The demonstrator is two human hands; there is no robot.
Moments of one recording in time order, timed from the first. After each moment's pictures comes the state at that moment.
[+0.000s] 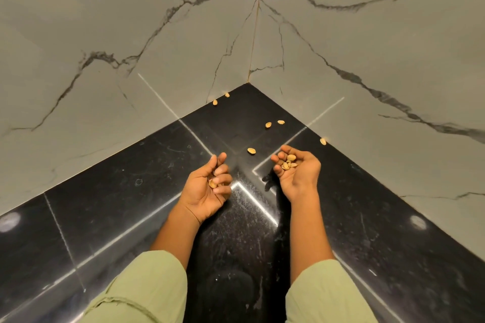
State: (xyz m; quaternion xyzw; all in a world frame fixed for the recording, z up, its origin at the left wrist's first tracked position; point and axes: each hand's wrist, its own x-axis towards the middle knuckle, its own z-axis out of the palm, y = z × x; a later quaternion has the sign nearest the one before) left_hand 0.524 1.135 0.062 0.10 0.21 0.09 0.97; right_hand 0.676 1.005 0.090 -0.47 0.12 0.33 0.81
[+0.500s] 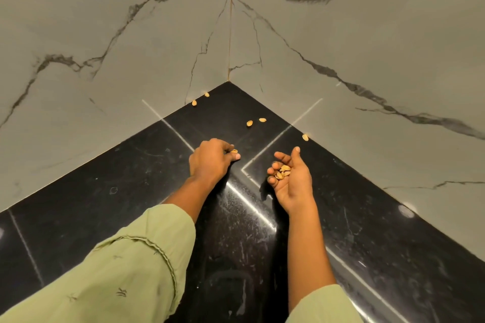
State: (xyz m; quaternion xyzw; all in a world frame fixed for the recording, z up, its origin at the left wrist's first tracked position) left_hand 0.603 1.136 0.078 0.87 0.38 0.06 0.32; right_hand 0.678 0.977 0.082 -0.51 0.13 0.32 0.79
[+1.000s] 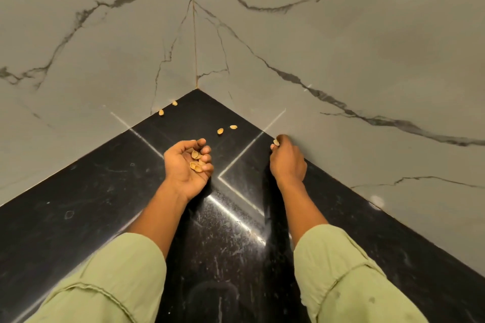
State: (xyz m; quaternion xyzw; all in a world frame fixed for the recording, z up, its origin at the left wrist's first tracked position) left_hand 0.617 1.122 0.092 0.22 0.29 0.13 0.92; right_hand 0.755 0.966 0.081 -0.97 -0.10 0.02 0.23
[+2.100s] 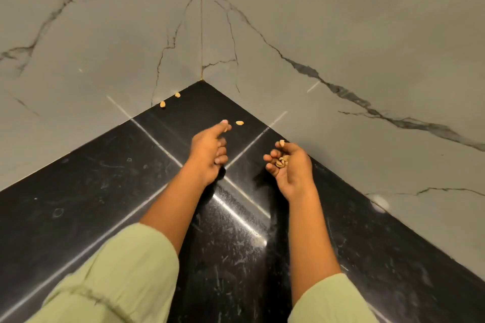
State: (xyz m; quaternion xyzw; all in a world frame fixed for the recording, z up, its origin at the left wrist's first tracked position) left_hand 0.665 1.119 0.087 0.39 0.37 0.15 0.83; right_hand 0.739 0.973 0.090 -0.56 0.14 0.27 0.77
